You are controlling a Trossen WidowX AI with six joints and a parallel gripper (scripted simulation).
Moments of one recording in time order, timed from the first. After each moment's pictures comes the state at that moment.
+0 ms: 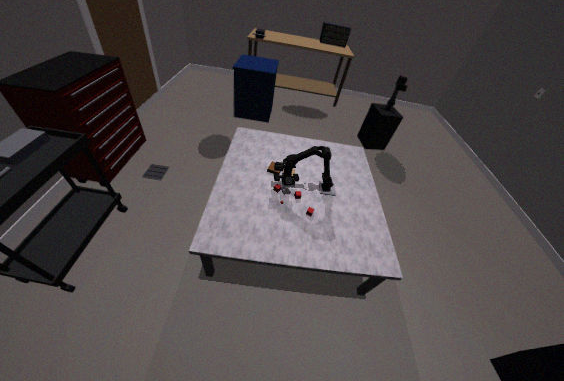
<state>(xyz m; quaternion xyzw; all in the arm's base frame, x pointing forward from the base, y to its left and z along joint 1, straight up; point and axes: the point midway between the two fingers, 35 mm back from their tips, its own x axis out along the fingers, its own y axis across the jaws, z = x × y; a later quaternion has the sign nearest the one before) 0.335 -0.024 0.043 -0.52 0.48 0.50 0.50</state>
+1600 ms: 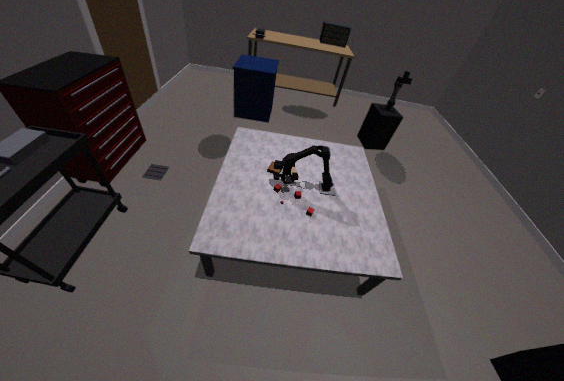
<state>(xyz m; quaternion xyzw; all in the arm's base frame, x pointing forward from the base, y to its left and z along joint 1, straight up) 0.337 -0.041 0.042 -0.52 0.48 0.50 0.50</state>
